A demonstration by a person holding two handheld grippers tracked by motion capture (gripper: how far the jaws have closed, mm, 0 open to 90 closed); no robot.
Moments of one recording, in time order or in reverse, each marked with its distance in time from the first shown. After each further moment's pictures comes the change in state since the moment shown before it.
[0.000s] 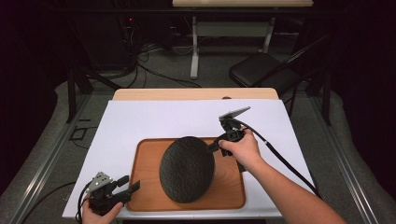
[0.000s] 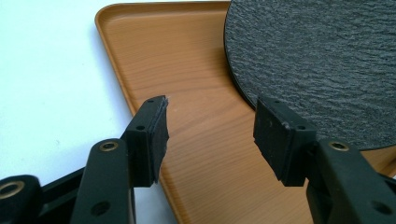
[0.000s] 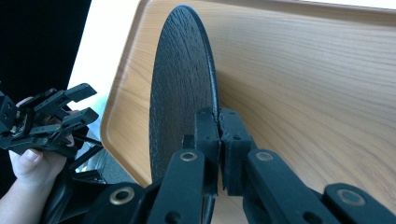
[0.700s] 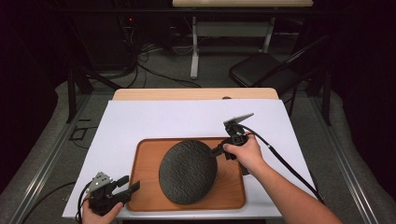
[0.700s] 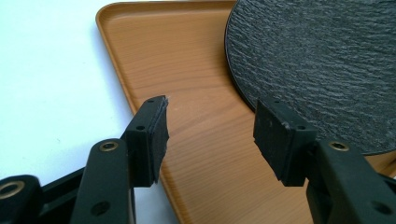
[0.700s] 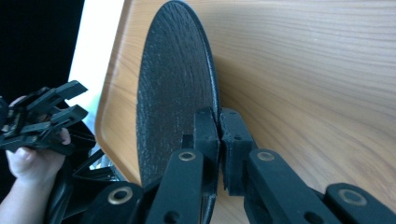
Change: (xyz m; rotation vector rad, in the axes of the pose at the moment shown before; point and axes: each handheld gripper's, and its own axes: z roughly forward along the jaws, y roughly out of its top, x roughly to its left) left arm 0.000 0.000 0.000 0.002 0.002 0.001; right arm -0.031 -0.008 0.014 0.019 0.046 0.059
